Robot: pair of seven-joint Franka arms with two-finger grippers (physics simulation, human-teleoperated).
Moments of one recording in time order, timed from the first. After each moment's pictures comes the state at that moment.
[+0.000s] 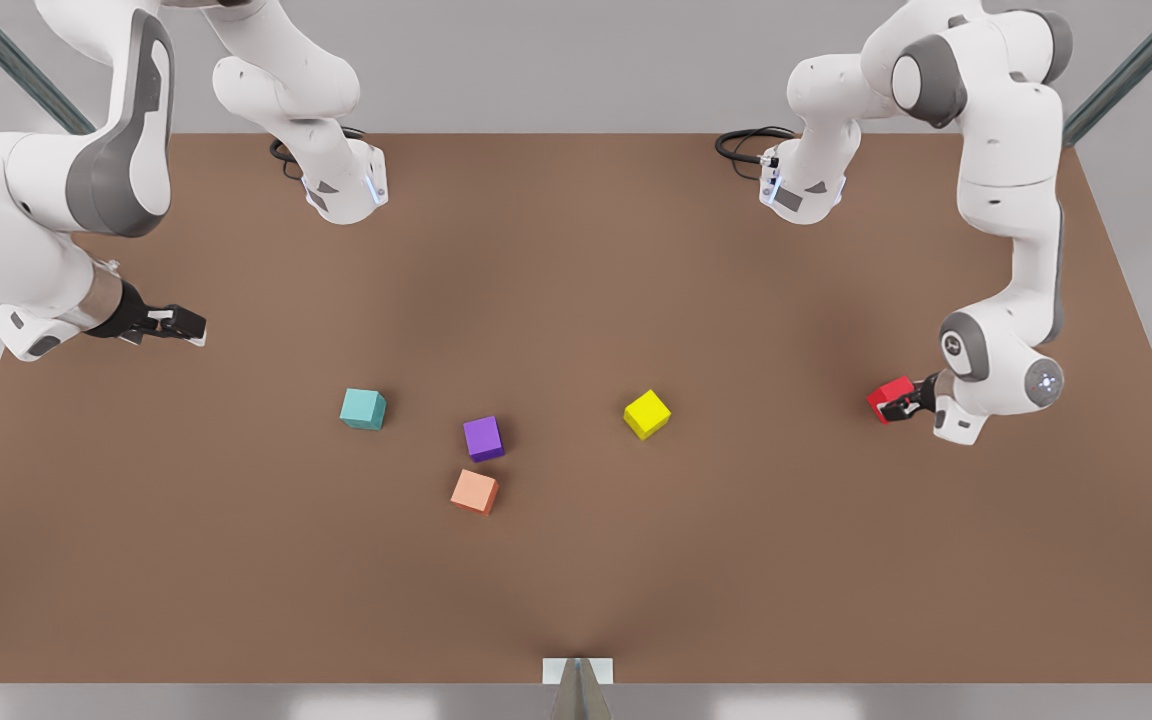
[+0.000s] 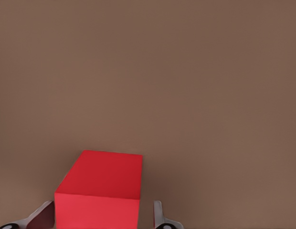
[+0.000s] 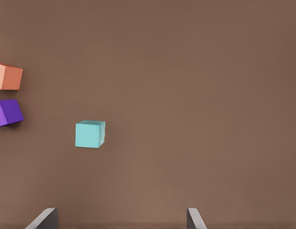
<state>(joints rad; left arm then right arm) 0.03 0.48 0.21 -2.05 -0.22 2.22 -0.13 -0.01 0.06 -0.05 -1.63 0.01 1.56 -0.03</state>
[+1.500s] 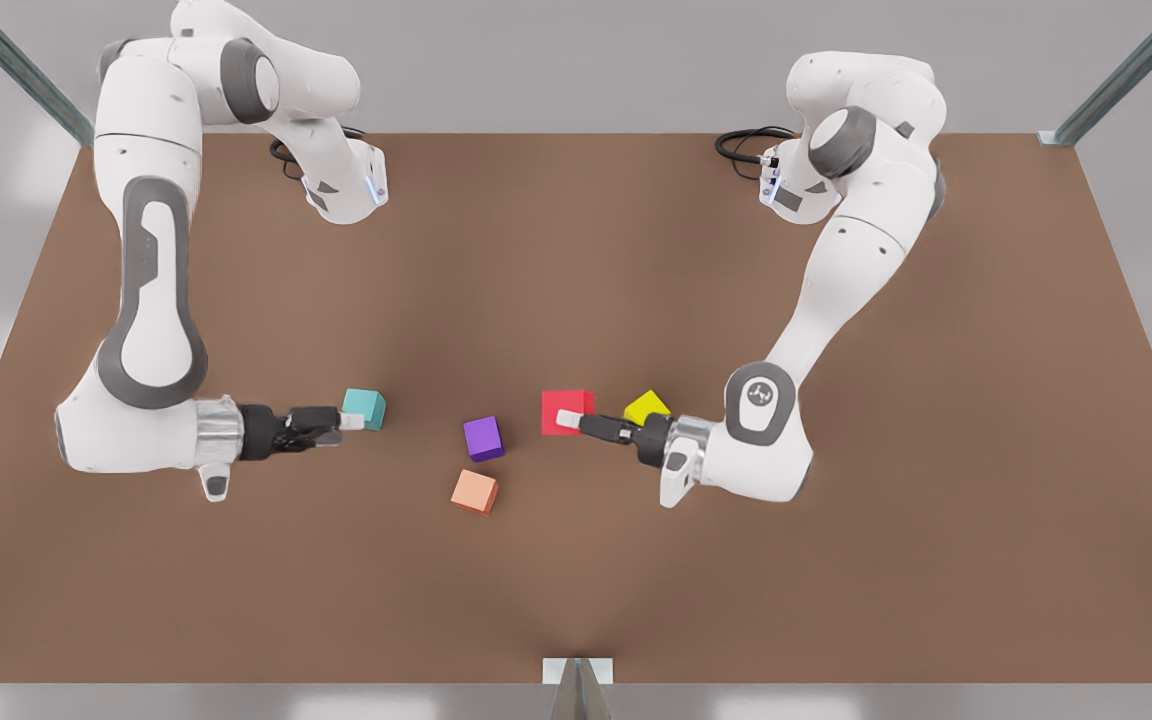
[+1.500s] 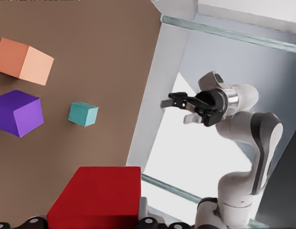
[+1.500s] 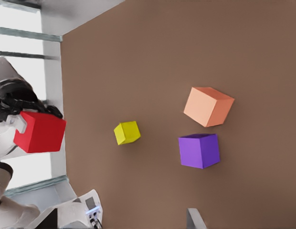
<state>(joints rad) -0.11 0.97 -0.57 -1.05 -0.99 1.94 -0.02 0.06 0.55 -0.05 -1.40 0.98 1.60 -0.39</state>
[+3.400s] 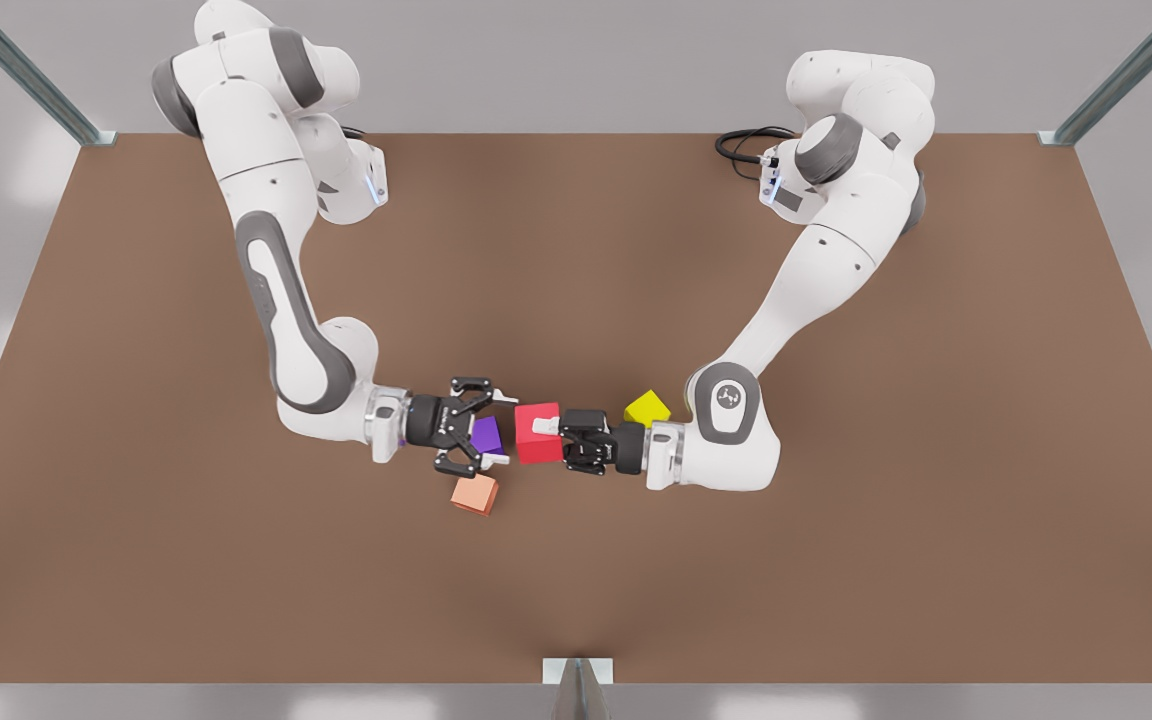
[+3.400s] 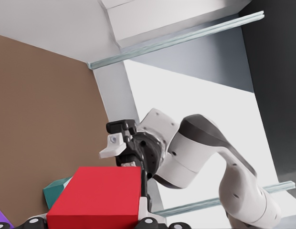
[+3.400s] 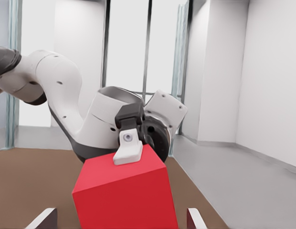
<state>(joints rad) -0.15 1.03 -0.60 -1.05 -1.16 2.13 0.65 0.28 0.56 0.08 -1.68 1.78 1.98 -2.35</state>
